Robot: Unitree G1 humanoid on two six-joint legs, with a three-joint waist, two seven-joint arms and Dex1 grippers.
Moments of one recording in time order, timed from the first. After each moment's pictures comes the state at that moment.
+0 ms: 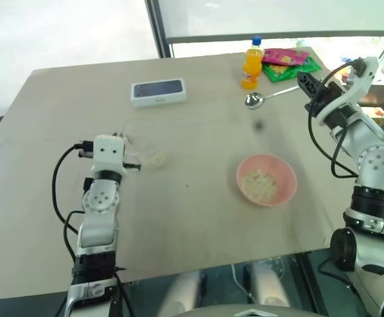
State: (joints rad) left arm -0.24 0.33 0.23 0.02 0.09 0.08 -0.09; right arm -0.74 -0.33 -0.37 0.01 0.87 0.74 0.18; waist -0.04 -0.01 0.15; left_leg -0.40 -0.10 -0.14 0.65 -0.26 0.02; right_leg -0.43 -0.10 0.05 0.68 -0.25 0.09
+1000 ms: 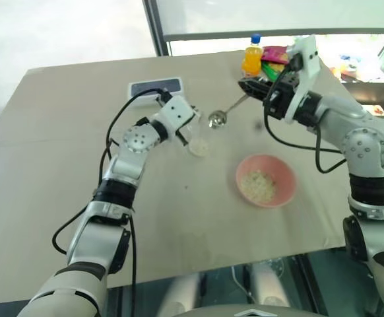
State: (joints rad) left arm -0.80 0.44 -0.15 0.50 0.12 -0.15 -0.57; right arm -0.86 -0.47 0.05 -0.14 0.69 0.81 0.46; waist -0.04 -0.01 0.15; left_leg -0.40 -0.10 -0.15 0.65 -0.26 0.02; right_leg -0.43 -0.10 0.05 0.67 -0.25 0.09
